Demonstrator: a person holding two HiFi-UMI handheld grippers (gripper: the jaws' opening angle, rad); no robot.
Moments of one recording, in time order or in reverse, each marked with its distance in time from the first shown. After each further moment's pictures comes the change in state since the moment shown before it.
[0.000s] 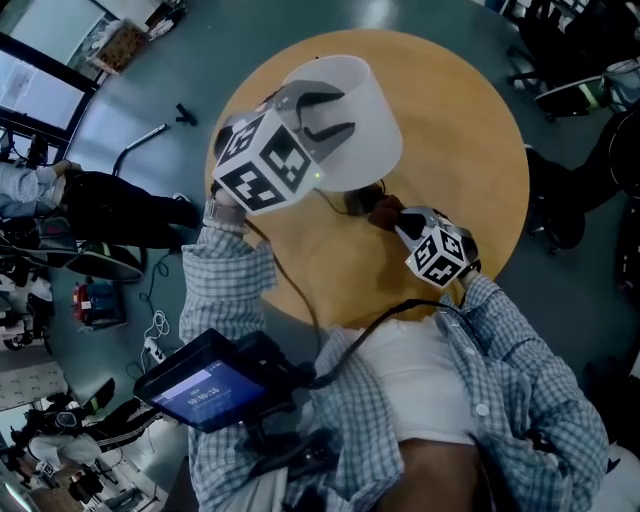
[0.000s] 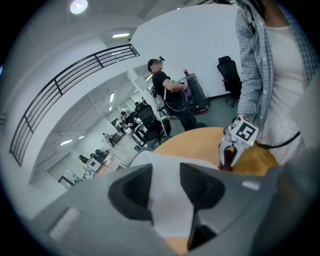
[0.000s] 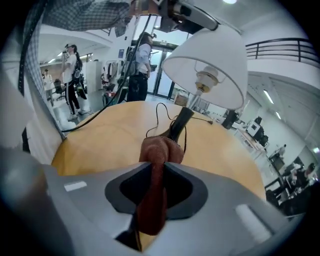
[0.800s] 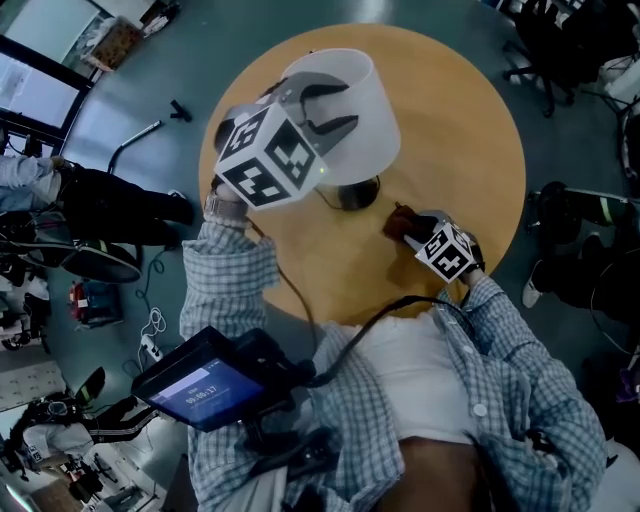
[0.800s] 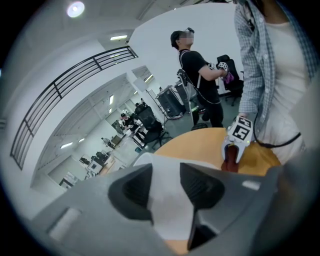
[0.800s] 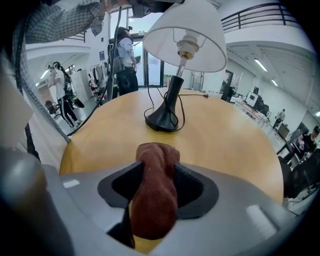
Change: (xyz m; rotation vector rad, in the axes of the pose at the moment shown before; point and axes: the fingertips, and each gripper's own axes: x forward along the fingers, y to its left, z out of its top) left arm 0.019 0.001 0.016 0.025 -0.007 0.008; right arm -0.001 0.001 -0.072 0.224 0.123 0.071
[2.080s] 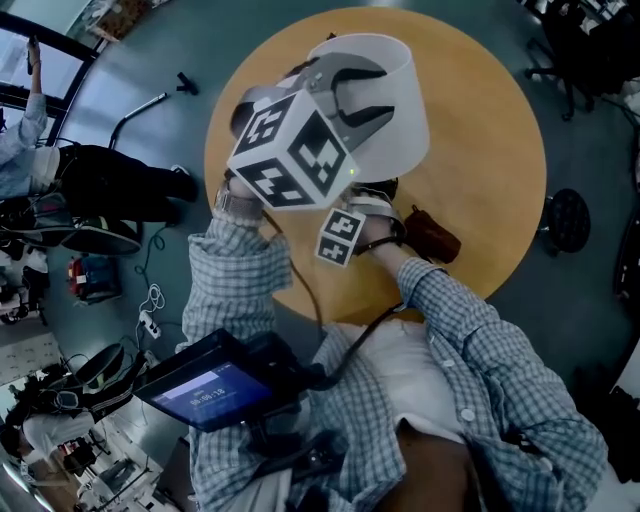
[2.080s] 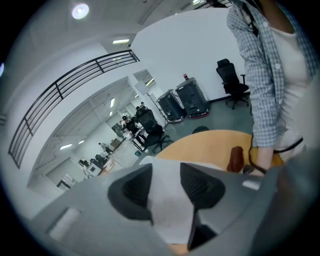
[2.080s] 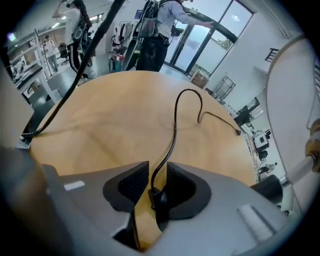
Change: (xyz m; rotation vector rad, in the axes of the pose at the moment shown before) left arm 0.003 0.017 -0.002 -0.006 -0.055 0.001; right arm 0.129 0.065 0.160 -0.470 0.227 -0.111
